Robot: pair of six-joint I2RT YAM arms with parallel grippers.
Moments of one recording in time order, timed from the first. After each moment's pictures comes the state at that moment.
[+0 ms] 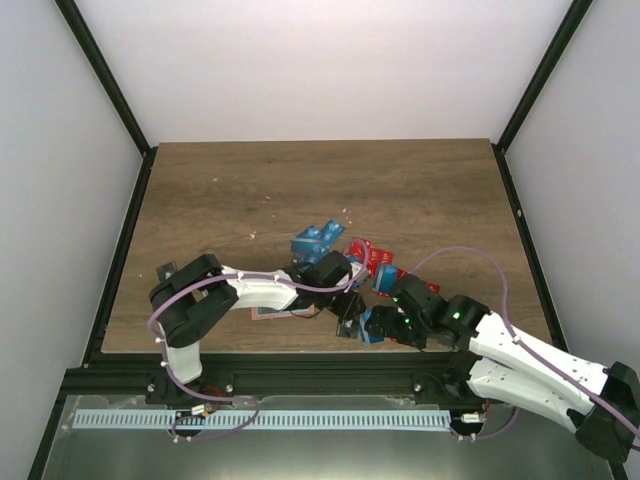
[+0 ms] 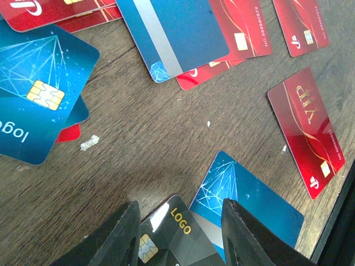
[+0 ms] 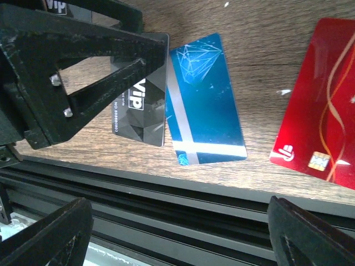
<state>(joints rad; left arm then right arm) -1.00 1.85 0.95 -0.01 0.28 -0.44 0.88 0.81 0.55 -0.83 -0.12 1.00</state>
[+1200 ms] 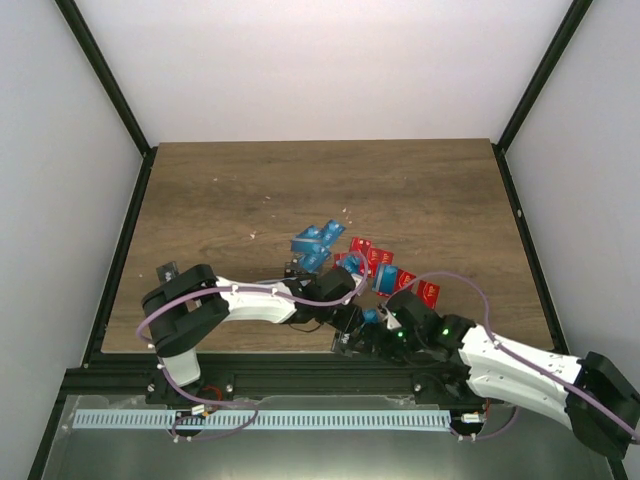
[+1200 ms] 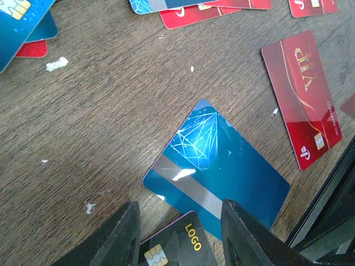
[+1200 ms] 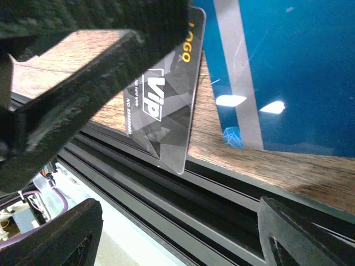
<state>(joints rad) -1.09 1.78 0.90 -0.06 0.18 -0.57 0.88 0.84 0.26 -0.36 -0.45 1.10</state>
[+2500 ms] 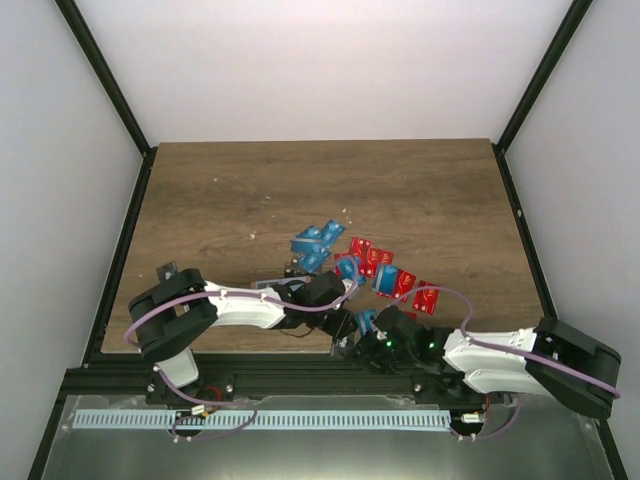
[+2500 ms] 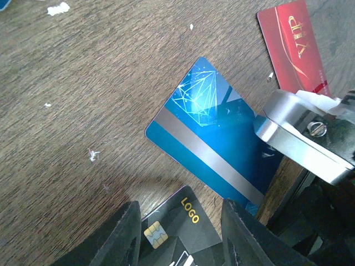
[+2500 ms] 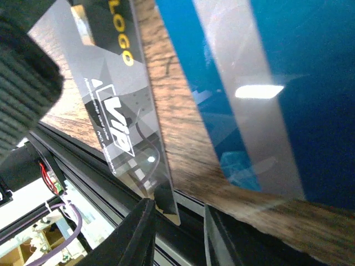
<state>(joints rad) -1.09 1.71 0.80 -0.02 0.23 -0.58 1.03 1.09 0.11 0.17 -0.37 1.40</state>
